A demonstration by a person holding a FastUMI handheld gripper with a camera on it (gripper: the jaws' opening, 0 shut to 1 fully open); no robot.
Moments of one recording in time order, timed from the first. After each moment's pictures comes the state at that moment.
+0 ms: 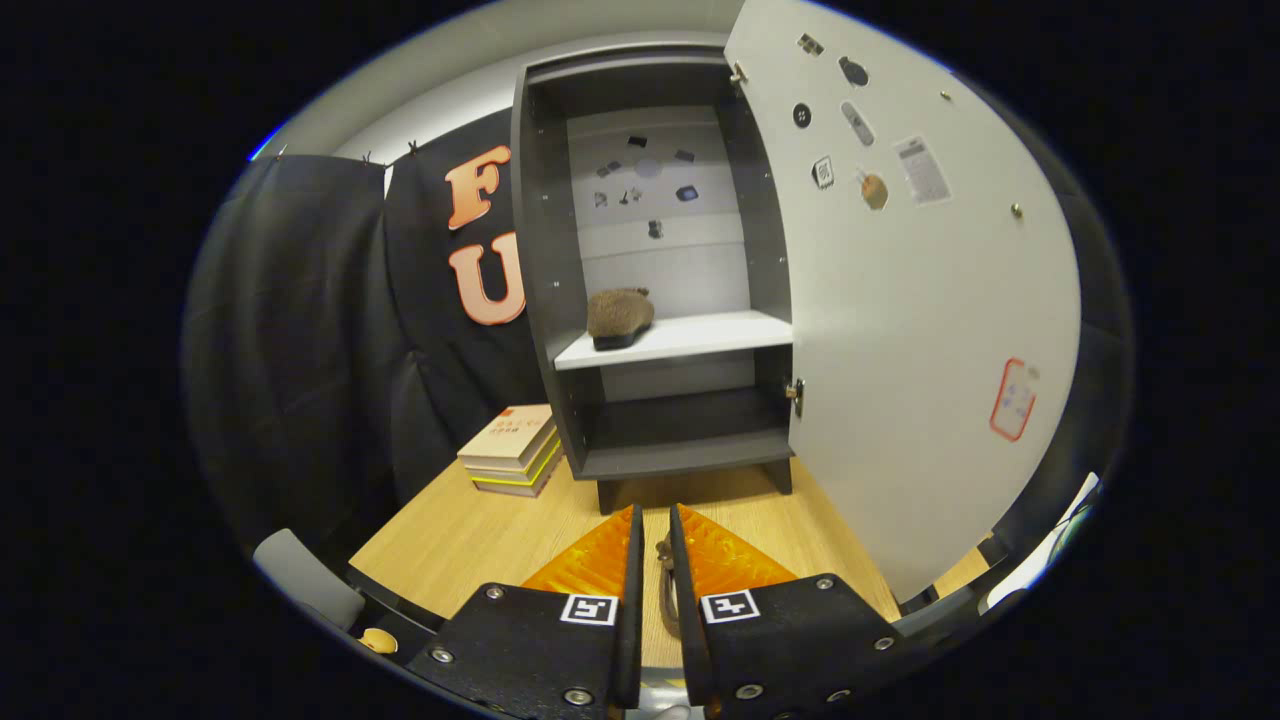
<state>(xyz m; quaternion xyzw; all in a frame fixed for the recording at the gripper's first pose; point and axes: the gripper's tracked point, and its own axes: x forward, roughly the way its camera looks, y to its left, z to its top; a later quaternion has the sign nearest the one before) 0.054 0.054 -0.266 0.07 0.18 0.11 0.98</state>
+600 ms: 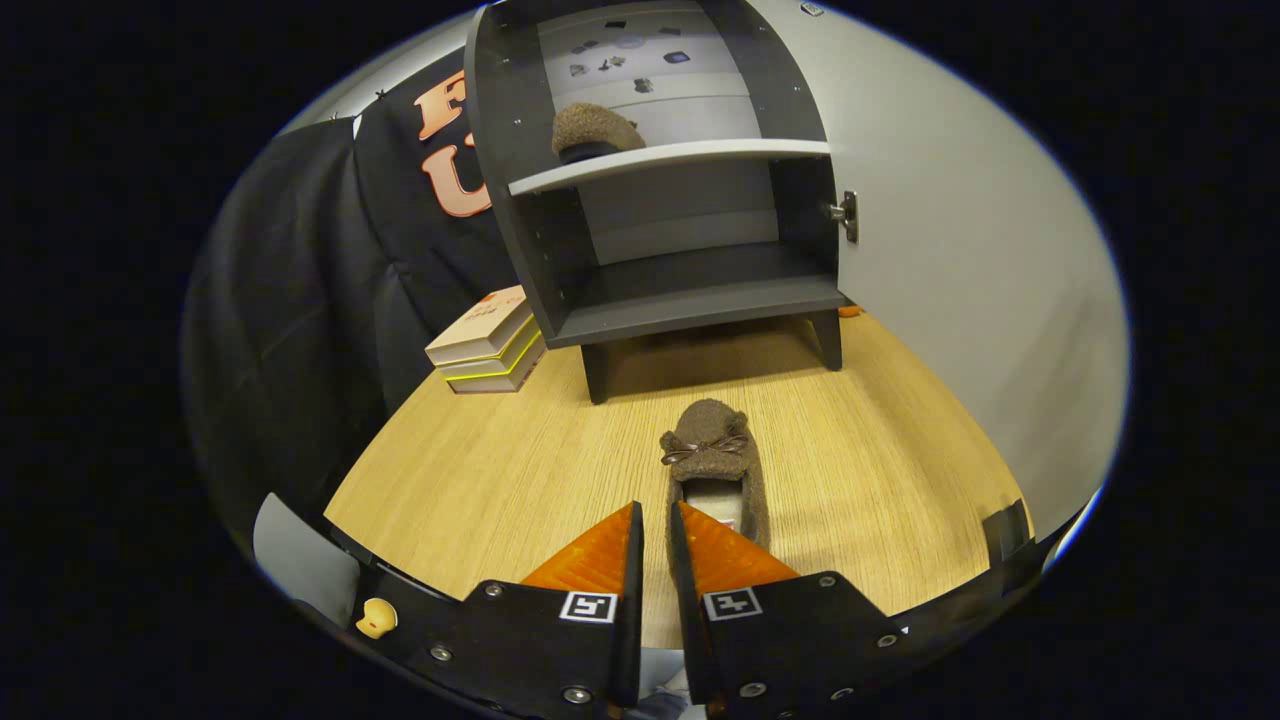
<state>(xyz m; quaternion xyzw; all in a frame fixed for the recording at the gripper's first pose) 0.089 0.084 -0.423 0.08 0.32 0.13 0.94</state>
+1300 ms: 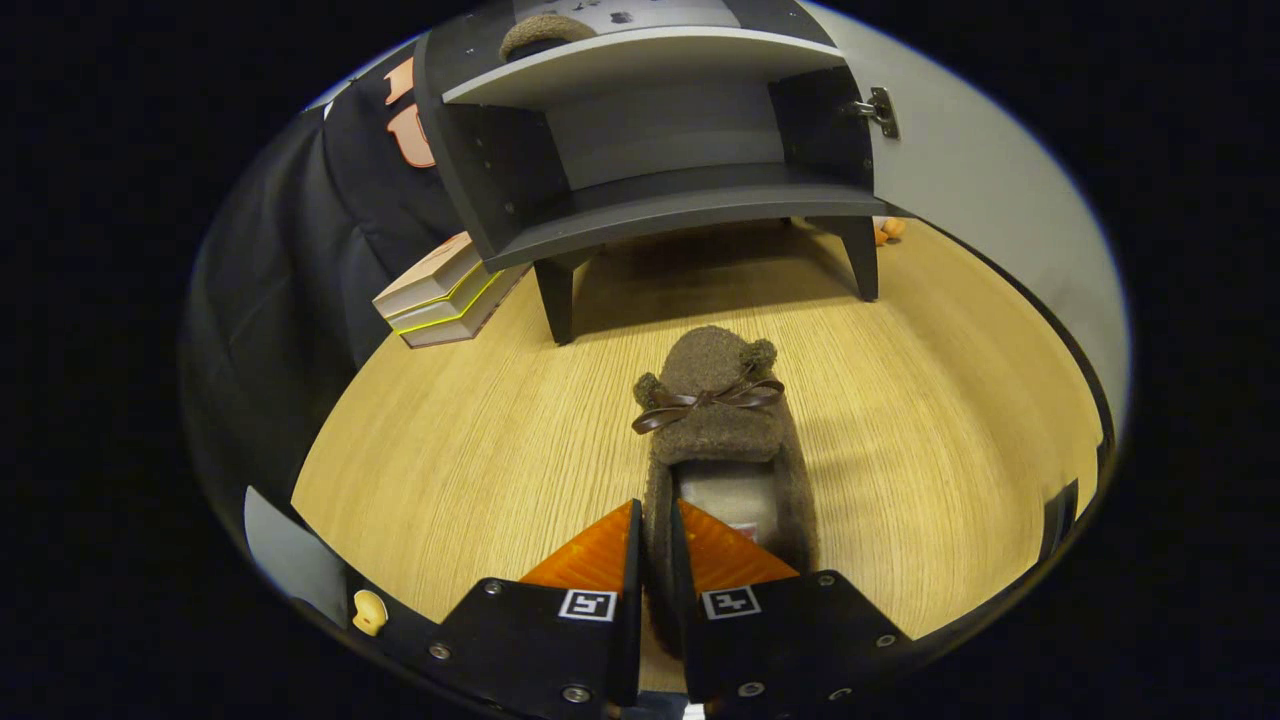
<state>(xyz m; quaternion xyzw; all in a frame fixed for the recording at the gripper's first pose) 0.133 0.104 -0.507 0.08 0.38 0.12 0.91</state>
